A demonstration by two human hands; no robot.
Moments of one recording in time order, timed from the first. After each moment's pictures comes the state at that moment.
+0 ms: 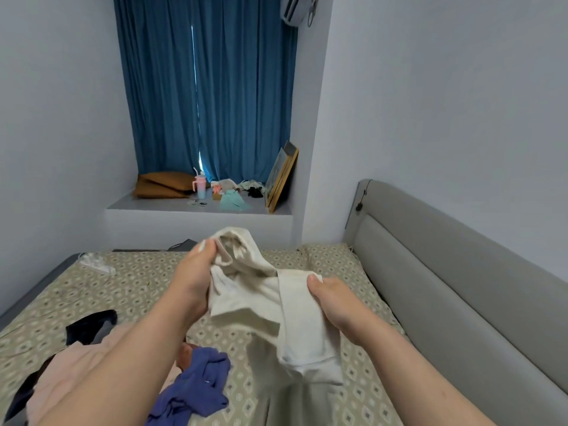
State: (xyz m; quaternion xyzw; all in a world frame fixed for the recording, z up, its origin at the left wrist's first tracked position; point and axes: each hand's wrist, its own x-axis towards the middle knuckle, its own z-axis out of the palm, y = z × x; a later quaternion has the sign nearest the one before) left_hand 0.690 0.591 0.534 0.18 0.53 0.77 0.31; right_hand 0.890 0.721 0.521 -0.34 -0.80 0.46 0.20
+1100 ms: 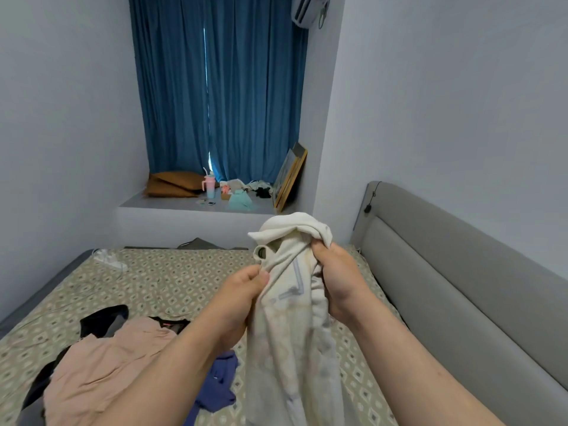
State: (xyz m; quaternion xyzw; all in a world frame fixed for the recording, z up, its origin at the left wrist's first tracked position) left_hand 0.740 0.579 0.514 0.31 0.54 0.69 0.38; right_hand 0.856 0.699 0.559 -0.25 -0.58 0.69 0.36
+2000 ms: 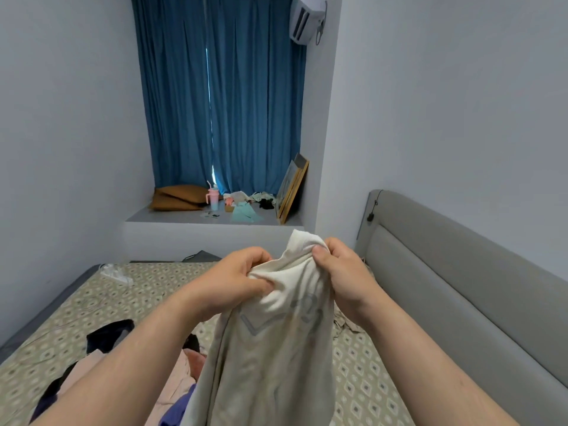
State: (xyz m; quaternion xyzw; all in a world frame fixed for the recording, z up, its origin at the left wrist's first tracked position) left_hand 0.718 0.560 0.581 0.53 0.66 0.46 0.27; right_hand 0.876 0.701 0.575 -0.21 -0.69 0.60 0.35
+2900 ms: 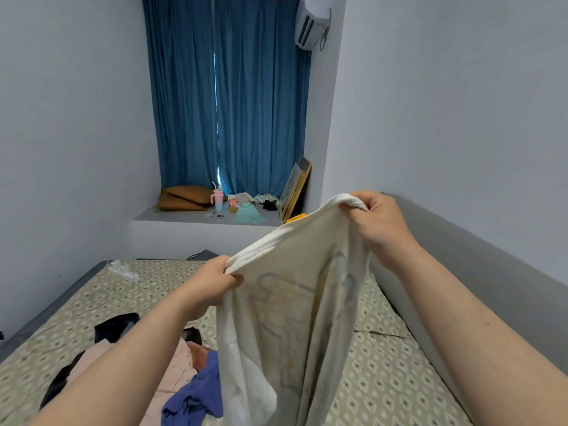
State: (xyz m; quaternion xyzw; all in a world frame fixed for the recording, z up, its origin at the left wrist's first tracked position) left_hand 0.698 0.553 0.539 0.38 0.77 0.46 0.21; right_hand 0.916 0.734 0.640 -0.21 -0.78 0.36 0.47
